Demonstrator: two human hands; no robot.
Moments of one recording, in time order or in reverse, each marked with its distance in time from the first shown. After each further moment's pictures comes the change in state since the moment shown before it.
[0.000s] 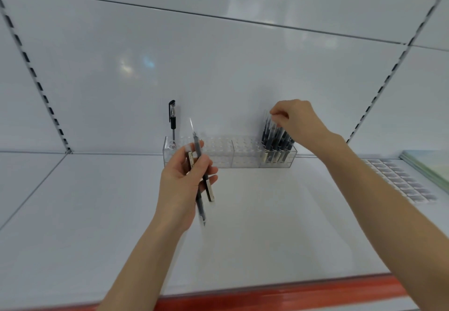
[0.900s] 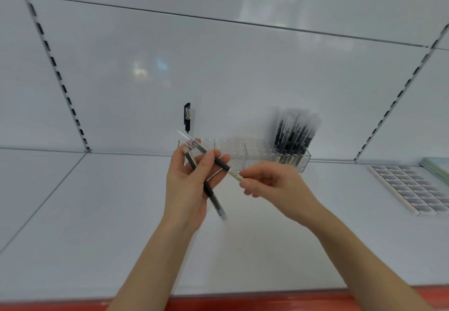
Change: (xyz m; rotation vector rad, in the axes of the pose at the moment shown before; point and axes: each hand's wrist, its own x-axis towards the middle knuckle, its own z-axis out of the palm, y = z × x) left_hand 0.001 0.005 -0.005 -0.284 0.033 0.035; right_hand -0.100 -0.063 0.038 0.820 -0.271 0.106
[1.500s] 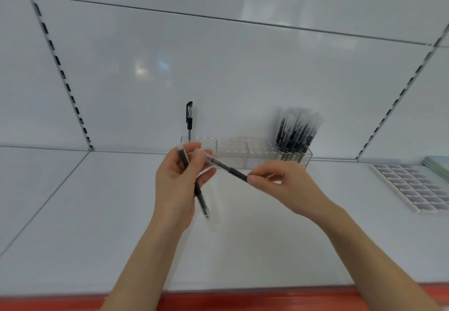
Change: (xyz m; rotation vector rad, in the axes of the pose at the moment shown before) left_hand 0.002 0.004 -0.015 0.201 0.059 0.070; right_hand 0.002 -0.002 -0.010 -0.291 0.000 -0.075
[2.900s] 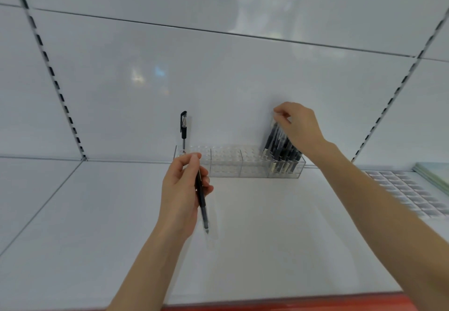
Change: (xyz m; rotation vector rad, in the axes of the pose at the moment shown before) left_hand 0.002 -0.002 0.012 0.032 -0.004 -0.100; right_hand 0.107 0.045 -0.068 -0.462 0.388 -0.081
